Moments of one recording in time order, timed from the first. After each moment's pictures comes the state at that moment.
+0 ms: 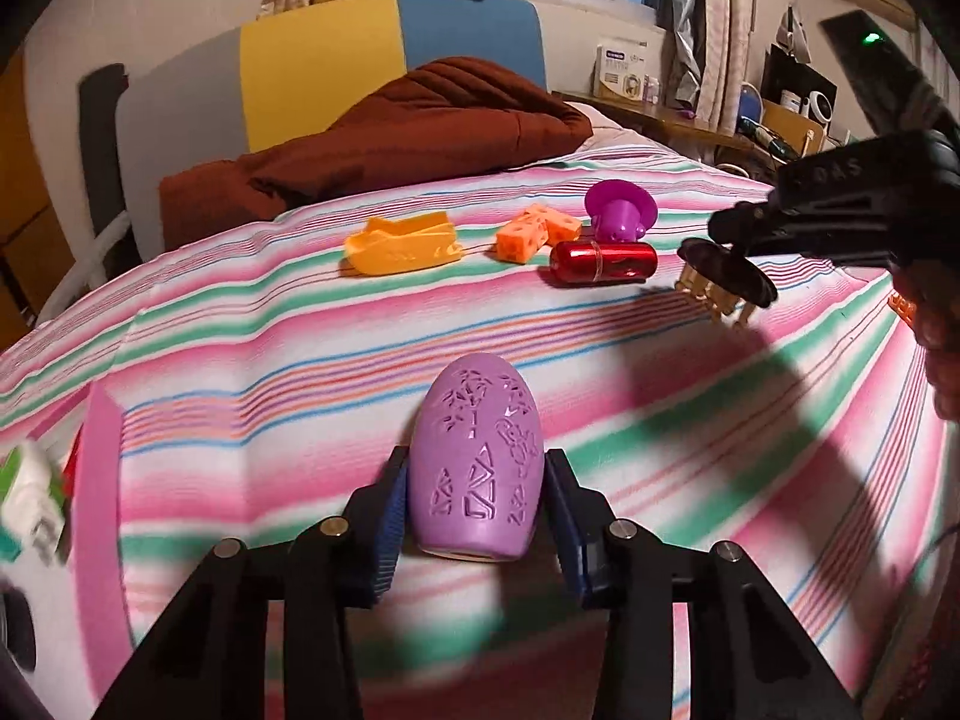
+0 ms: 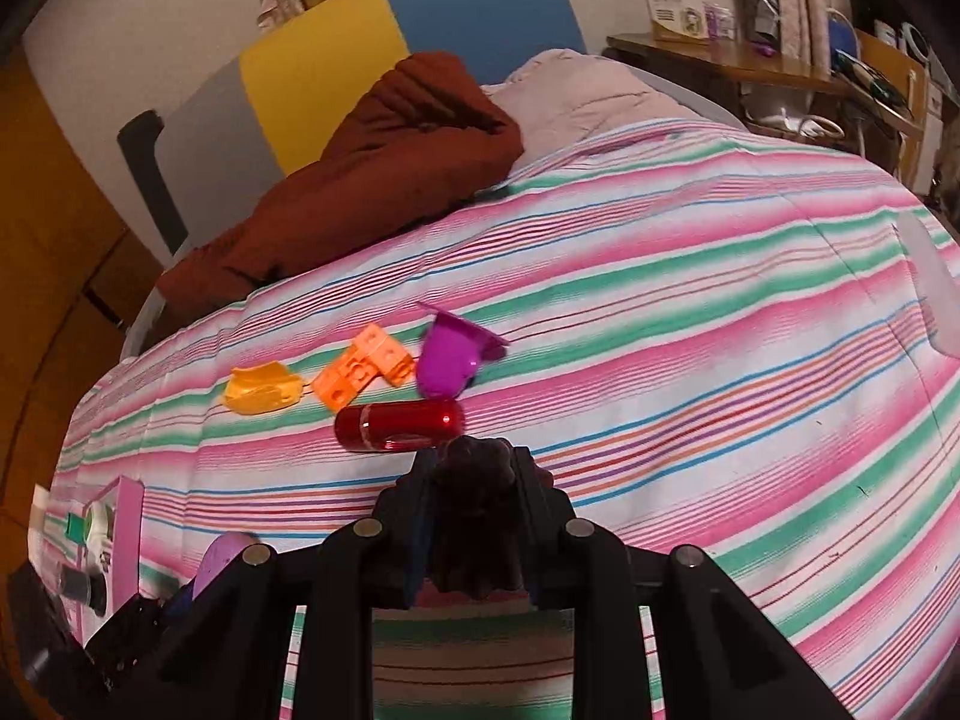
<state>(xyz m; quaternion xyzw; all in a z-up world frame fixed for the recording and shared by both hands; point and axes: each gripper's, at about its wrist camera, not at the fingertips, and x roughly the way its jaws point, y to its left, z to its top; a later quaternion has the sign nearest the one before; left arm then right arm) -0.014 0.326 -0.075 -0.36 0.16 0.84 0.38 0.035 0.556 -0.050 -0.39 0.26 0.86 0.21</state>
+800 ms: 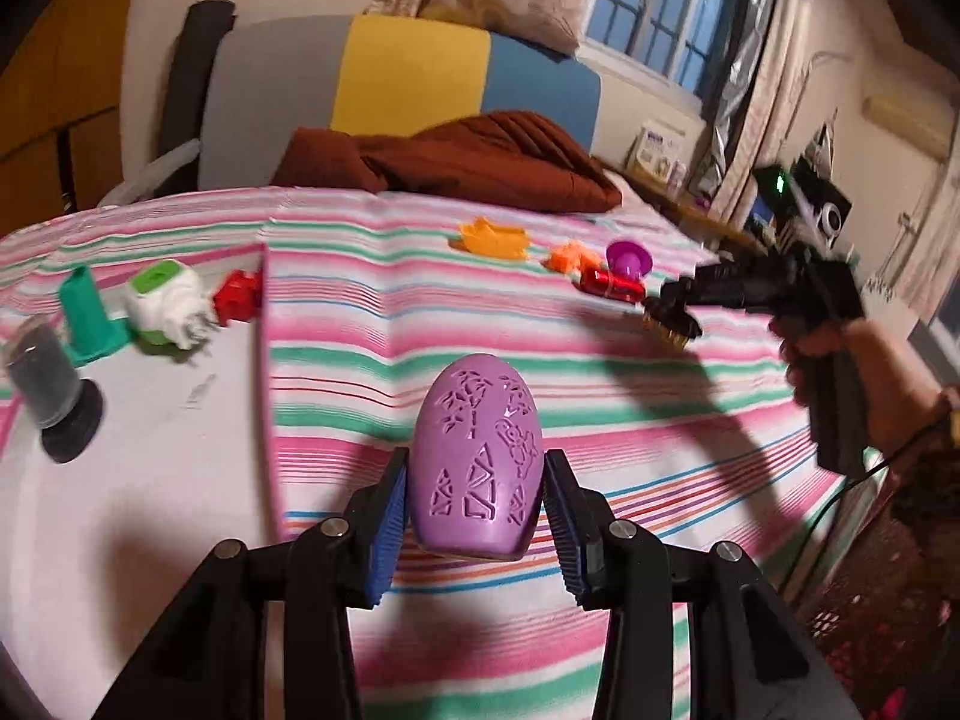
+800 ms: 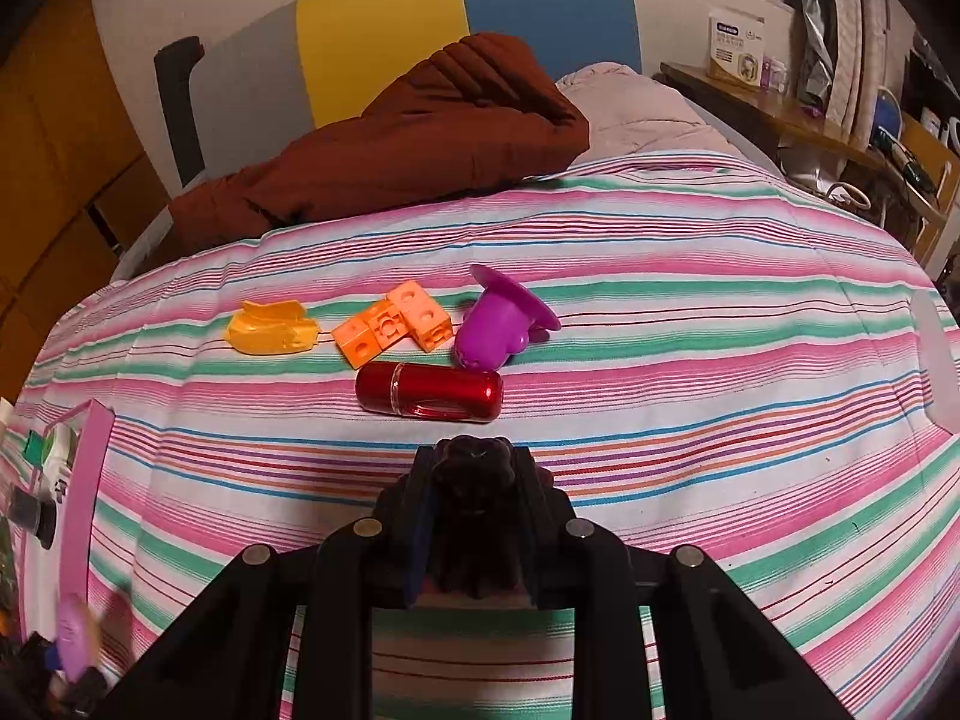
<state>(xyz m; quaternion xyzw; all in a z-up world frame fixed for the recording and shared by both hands) 0.025 0.187 -0.043 -0.37 0.02 0.85 0.38 0.018 0.527 -0.058 -0.43 0.18 0.86 0.20</state>
